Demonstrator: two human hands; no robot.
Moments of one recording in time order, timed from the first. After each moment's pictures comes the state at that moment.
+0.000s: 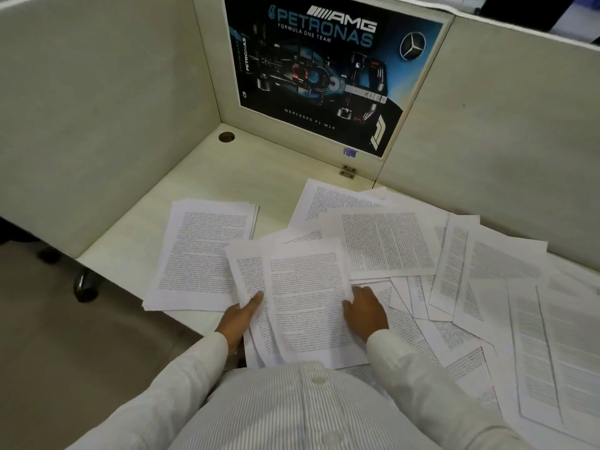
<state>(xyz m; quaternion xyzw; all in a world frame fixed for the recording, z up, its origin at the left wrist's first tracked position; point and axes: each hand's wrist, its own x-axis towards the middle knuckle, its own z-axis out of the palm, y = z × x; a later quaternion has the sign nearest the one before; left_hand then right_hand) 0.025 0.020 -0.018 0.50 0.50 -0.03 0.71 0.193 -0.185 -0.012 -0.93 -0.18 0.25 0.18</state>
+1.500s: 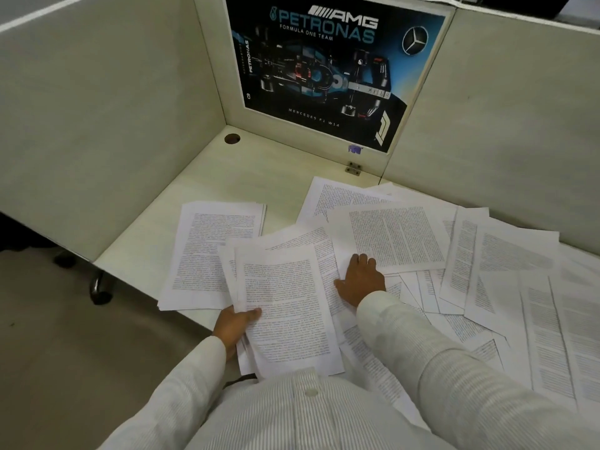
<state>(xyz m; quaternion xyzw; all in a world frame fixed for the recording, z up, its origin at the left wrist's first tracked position) -0.005 0.037 -0.027 0.48 0.51 0.01 0.71 0.227 -0.139 -0.018 -0.94 -0.28 0.18 -0.02</state>
